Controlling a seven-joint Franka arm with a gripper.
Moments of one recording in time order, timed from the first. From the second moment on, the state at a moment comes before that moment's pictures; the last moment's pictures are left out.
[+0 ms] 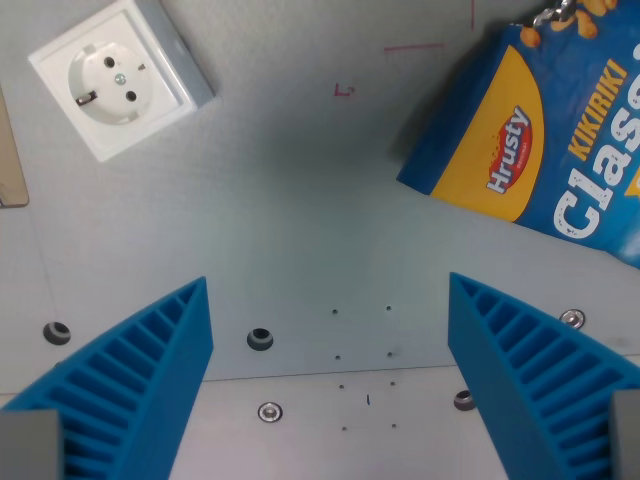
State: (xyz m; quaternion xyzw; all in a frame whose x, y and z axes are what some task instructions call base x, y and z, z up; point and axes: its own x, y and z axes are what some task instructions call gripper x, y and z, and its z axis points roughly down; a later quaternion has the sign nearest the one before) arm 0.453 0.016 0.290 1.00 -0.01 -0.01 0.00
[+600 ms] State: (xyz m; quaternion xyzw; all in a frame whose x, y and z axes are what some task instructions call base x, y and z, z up) arm 0.451 0.016 0.287 1.00 -0.01 -0.01 0.00
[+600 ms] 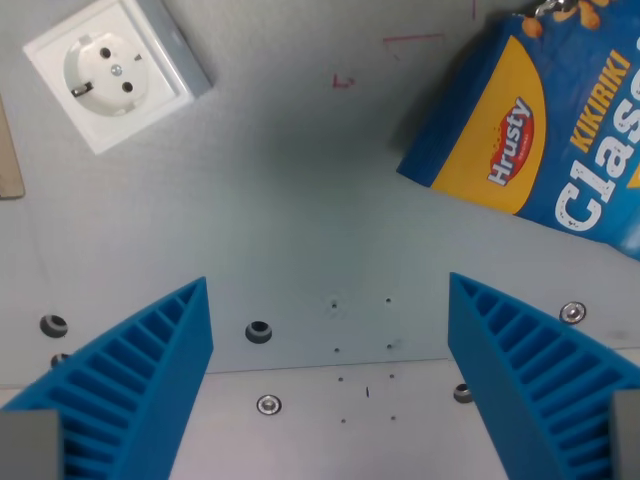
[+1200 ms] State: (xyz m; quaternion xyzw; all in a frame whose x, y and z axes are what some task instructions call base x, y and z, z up) arm 0.445 0.016 0.285 1.00 -0.01 -0.03 0.00
